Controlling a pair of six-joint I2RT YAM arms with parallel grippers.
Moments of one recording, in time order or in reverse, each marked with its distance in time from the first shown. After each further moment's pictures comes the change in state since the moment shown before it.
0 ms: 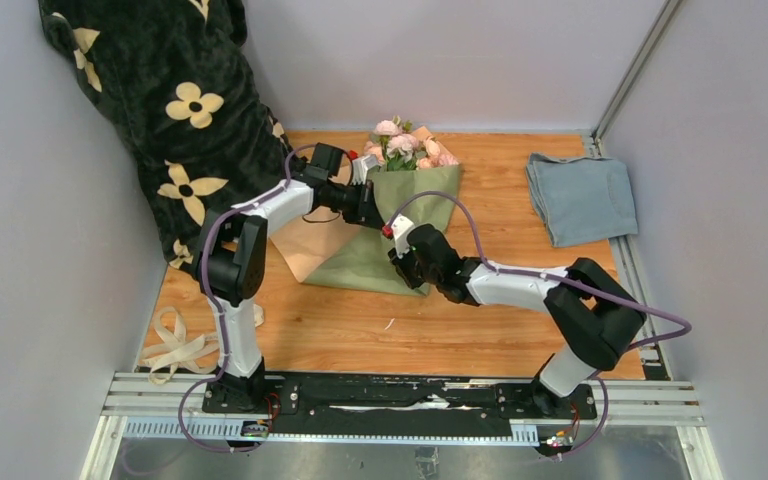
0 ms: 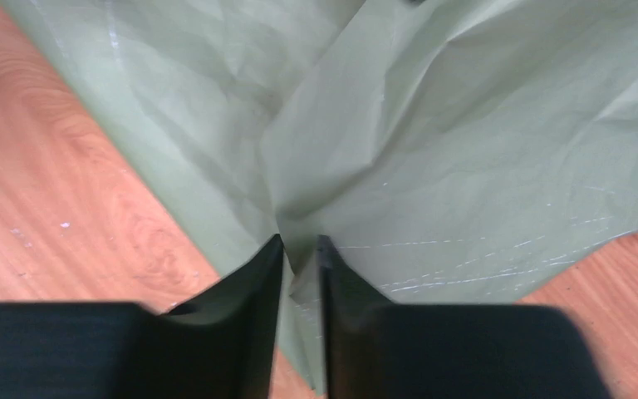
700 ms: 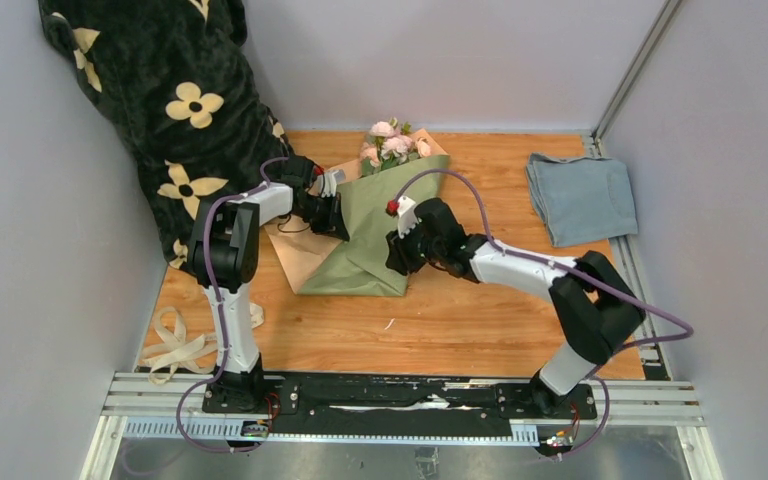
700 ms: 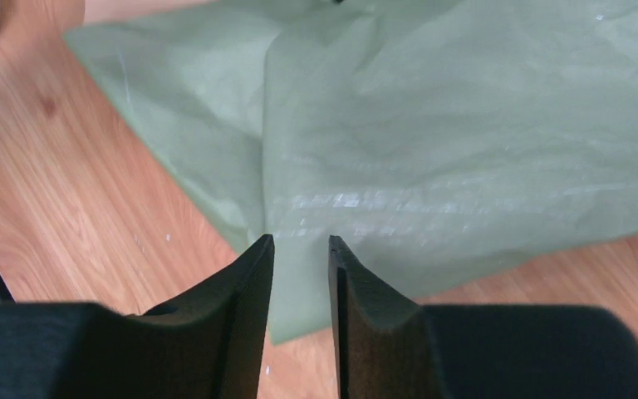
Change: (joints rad) left arm 0.164 0.089 -0.035 -0.119 -0.172 0.164; right arm -0.083 -0.034 0.119 -0.167 -0.298 0.020
